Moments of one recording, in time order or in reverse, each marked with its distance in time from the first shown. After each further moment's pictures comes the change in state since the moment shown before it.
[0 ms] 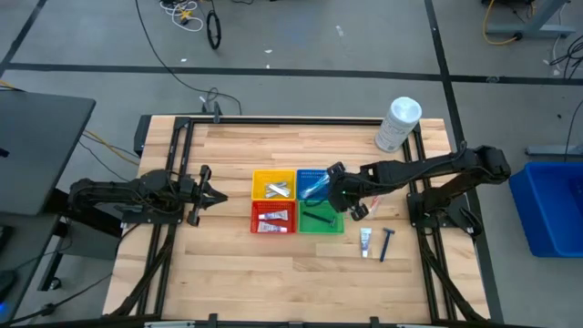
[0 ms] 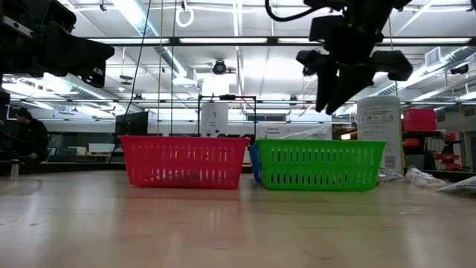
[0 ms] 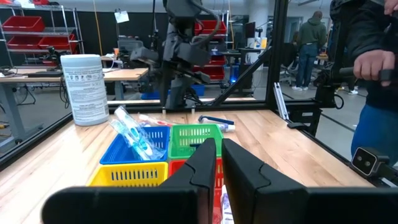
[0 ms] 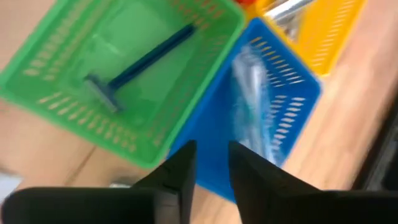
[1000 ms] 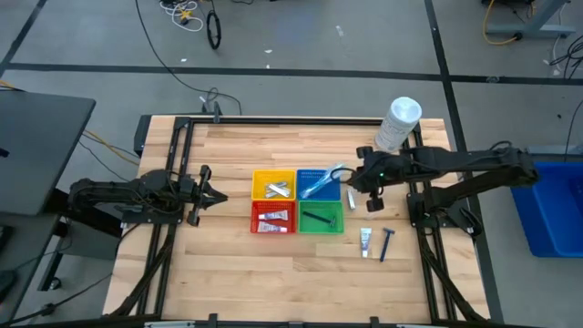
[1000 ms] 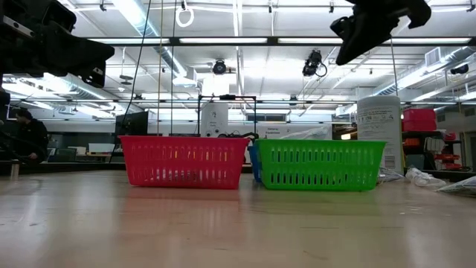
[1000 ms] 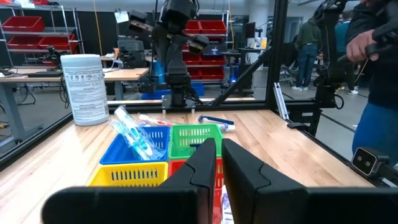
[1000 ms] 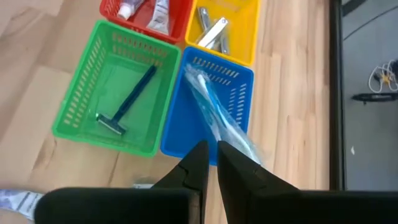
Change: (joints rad) left arm 0.000 0.000 0.000 0.000 0.000 0.000; right arm -0.036 -0.320 0.000 -0.107 -0.036 0.273
